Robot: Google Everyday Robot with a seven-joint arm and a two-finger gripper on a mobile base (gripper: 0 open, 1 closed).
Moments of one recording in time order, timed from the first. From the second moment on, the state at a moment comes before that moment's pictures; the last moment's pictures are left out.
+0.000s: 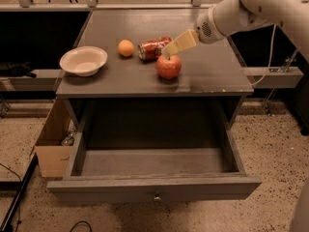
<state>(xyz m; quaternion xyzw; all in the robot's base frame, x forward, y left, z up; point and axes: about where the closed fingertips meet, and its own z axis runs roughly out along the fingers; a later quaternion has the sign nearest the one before) 0.718 -0.085 0.911 -0.37 0.83 0.18 0.38</state>
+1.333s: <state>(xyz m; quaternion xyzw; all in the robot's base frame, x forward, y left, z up) 0.704 -0.048 0.857 -0.38 0.84 0.18 0.35</state>
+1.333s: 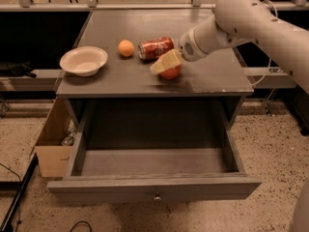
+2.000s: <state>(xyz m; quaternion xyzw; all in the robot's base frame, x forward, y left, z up) 0.704 -0.048 0.857 -0.38 0.84 0.18 0.35</state>
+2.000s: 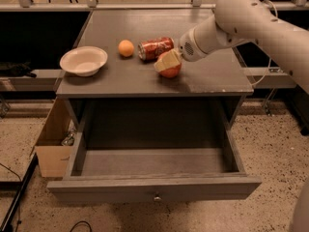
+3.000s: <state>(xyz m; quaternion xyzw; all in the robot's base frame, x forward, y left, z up) 0.700 -0.051 0.861 -0.38 0.84 0.18 0.35</state>
